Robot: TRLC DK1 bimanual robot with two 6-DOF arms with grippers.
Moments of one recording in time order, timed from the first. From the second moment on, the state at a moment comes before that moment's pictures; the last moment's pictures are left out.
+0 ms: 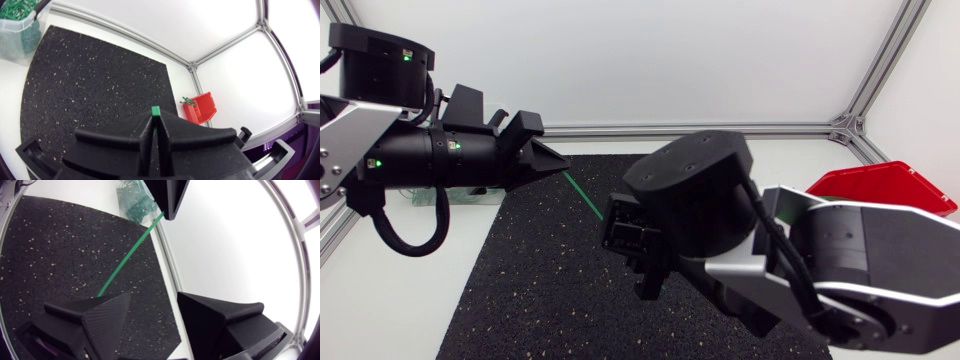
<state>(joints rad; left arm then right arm) -0.37 1.21 0.91 -0.30 0.43 -0.65 1.08 1.36 0.85 -0.09 0.58 -0.69</state>
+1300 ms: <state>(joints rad) -0.44 1.01 0.72 -0.11 0.75 -0.30 0.69 1.60 1.33 -0.83 -0.73 -0.60</state>
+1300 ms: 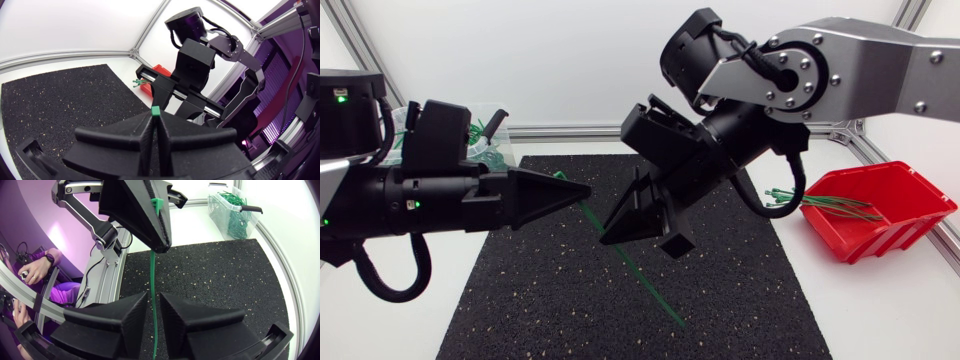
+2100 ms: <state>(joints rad) -0.41 1.01 0.64 0.09 0.77 -0.32 0.65 1.57 1.34 -0.88 -0.78 -0.55</state>
